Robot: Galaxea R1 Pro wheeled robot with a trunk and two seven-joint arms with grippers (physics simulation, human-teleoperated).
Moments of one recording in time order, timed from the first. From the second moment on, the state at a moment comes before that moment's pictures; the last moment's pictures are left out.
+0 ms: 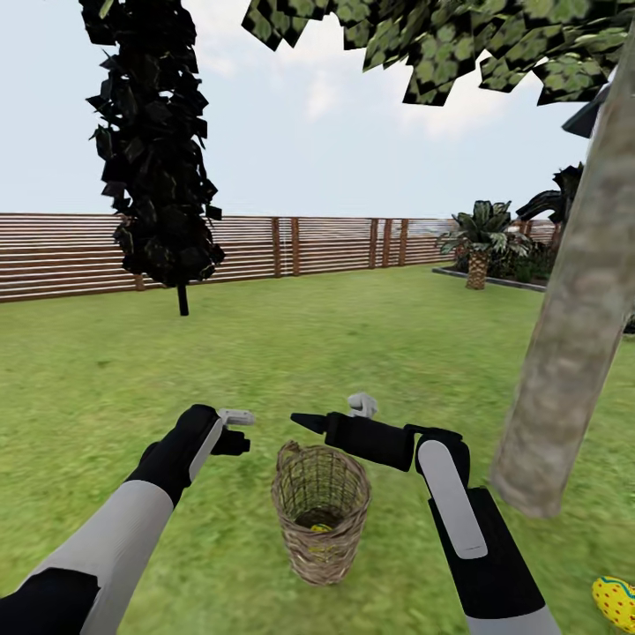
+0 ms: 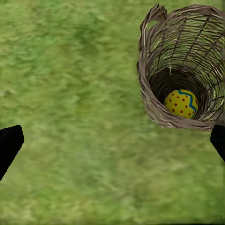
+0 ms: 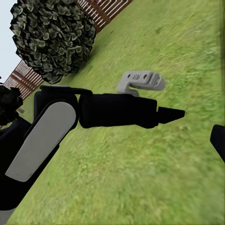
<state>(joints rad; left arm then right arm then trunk) -0.84 0.01 -0.15 -0.73 0.09 0.94 0.06 -0.47 0.12 0.16 -1.59 -0.82 1.04 0.12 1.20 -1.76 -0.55</state>
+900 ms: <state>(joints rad) -0.84 0.01 -0.15 -0.72 0.09 0.94 0.06 -0.47 0.12 0.14 -1.58 -0.81 1.04 0.12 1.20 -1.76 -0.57</state>
